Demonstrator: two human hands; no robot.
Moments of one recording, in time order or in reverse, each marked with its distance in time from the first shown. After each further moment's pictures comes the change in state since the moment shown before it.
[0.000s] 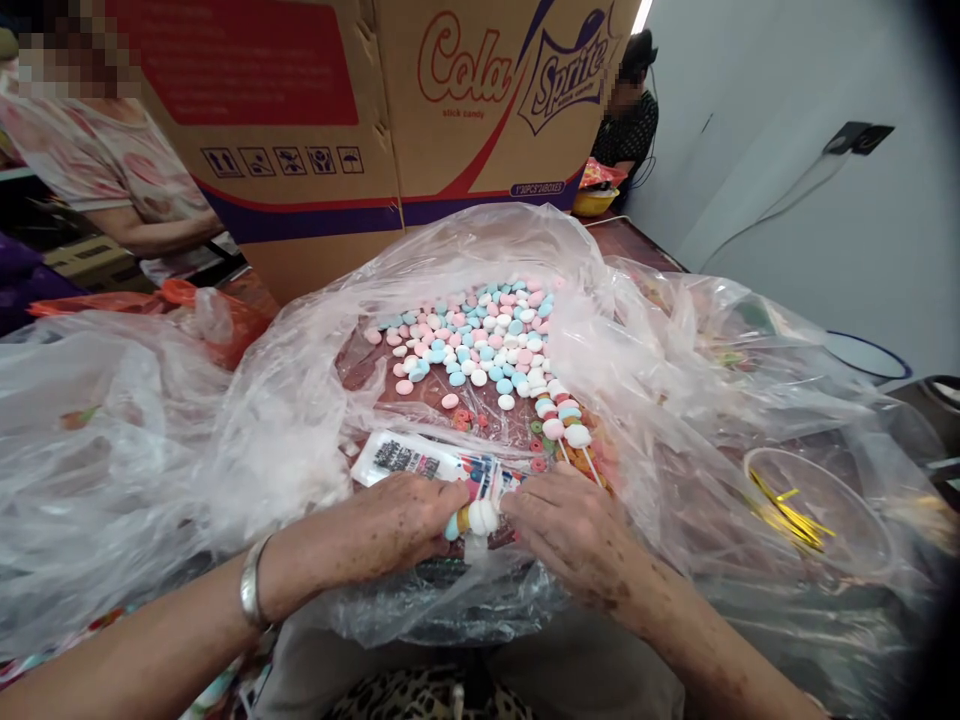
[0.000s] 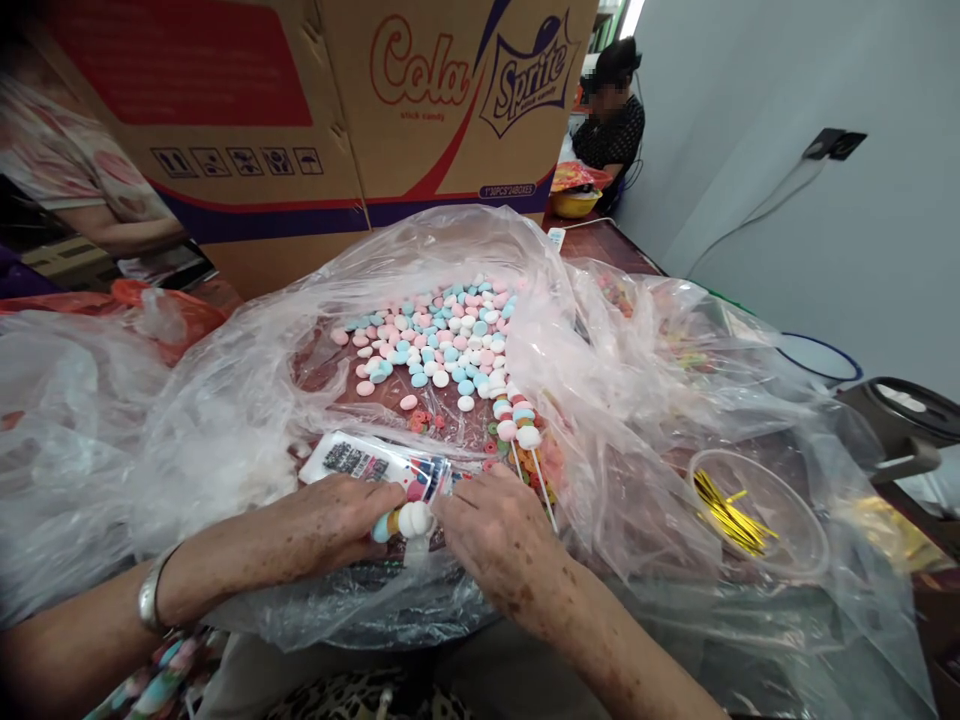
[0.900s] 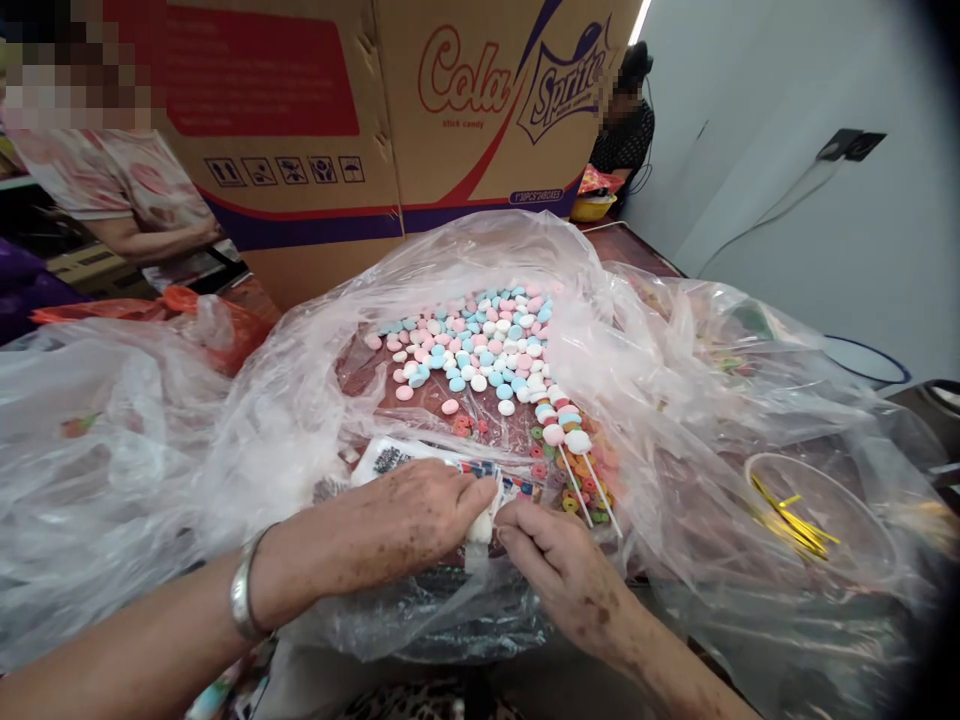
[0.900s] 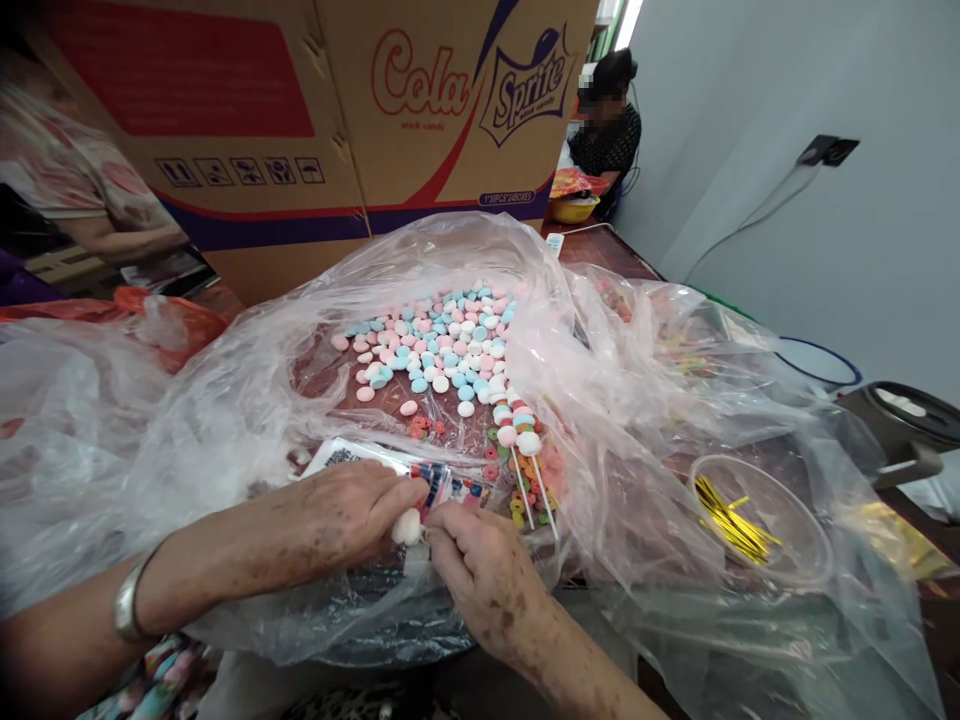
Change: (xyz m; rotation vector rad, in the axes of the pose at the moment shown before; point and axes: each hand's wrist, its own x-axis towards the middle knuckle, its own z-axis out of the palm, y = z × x) left_hand 0.010 0.032 -0.028 0.395 0.128 0.130; right_hand -0.004 -0.030 0.019 0.628 -0.021 0.557
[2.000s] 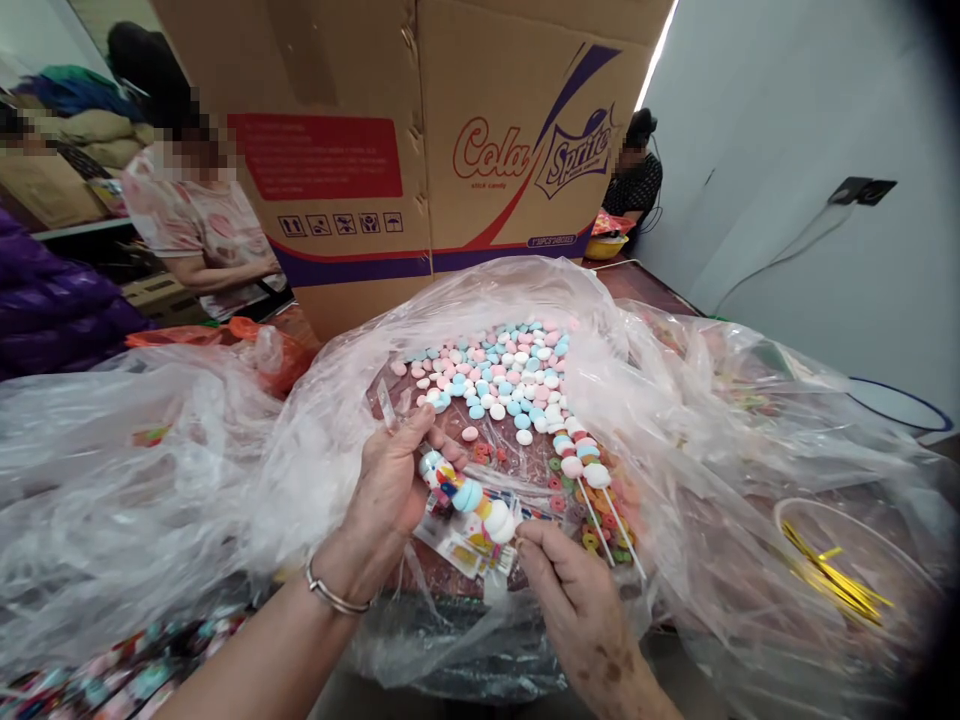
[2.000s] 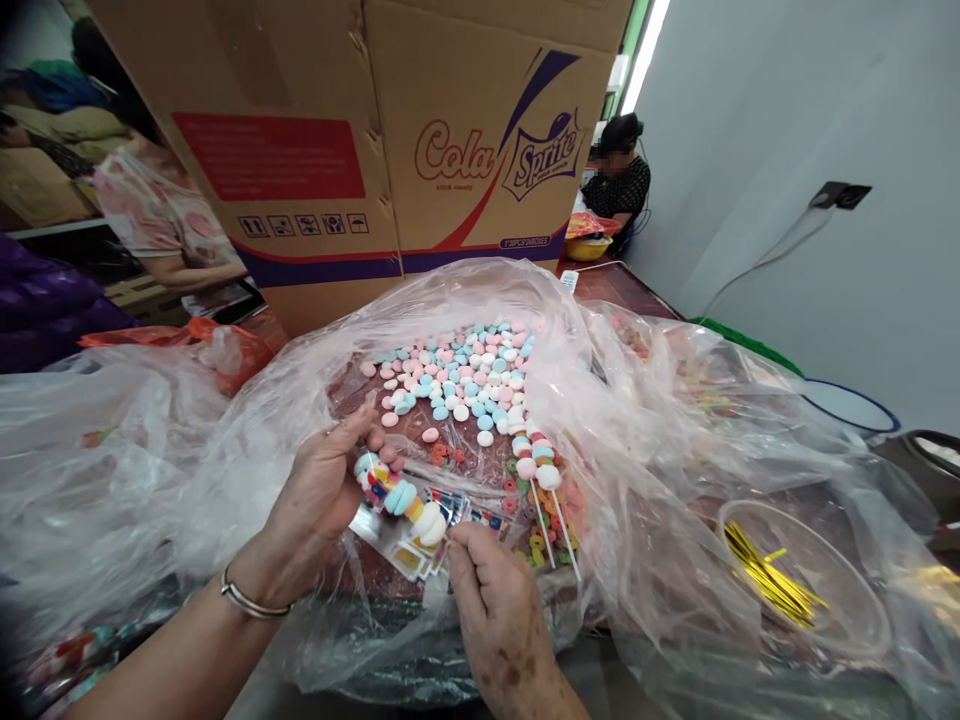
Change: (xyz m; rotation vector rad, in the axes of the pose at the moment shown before) left_hand 0.027 -0.016 0.003 -1.853 1.284 -0.807; right_hand -0.001 0.000 0.021 0.047 0.302 0.004
